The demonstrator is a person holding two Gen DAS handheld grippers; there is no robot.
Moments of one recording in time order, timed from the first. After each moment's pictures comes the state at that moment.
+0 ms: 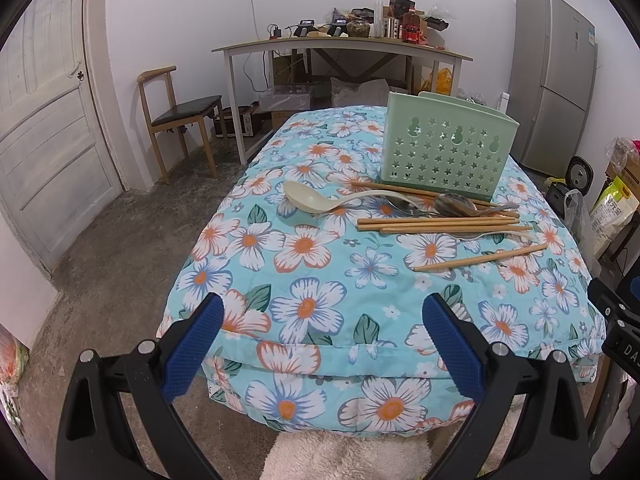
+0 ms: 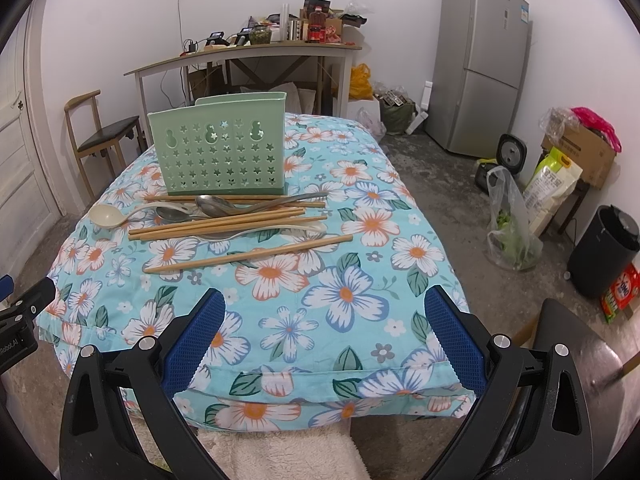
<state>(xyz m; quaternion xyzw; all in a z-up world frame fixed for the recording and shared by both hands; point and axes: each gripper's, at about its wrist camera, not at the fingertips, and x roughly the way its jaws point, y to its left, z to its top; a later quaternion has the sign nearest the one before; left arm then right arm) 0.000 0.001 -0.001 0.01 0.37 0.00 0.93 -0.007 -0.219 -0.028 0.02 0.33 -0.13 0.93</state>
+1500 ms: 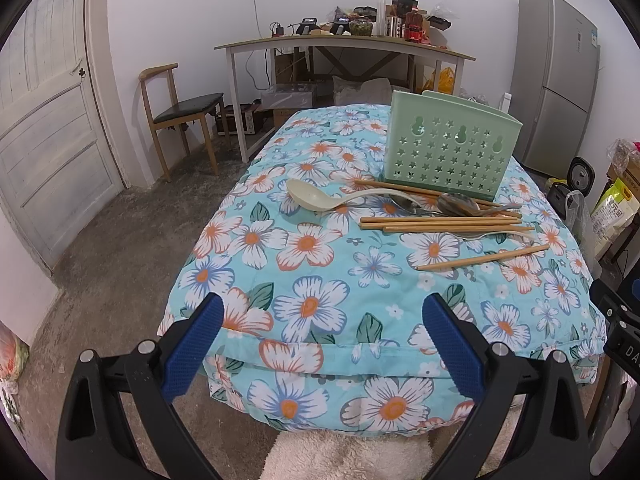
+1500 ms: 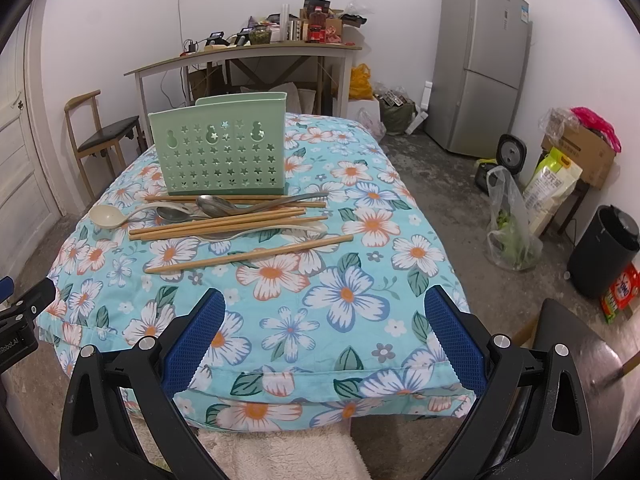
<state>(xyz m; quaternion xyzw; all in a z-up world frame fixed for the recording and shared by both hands) -0.001 0.001 -0.001 0.01 0.37 0.00 0.93 -0.012 -0.216 -0.025 0.02 0.33 -0.13 0.93</state>
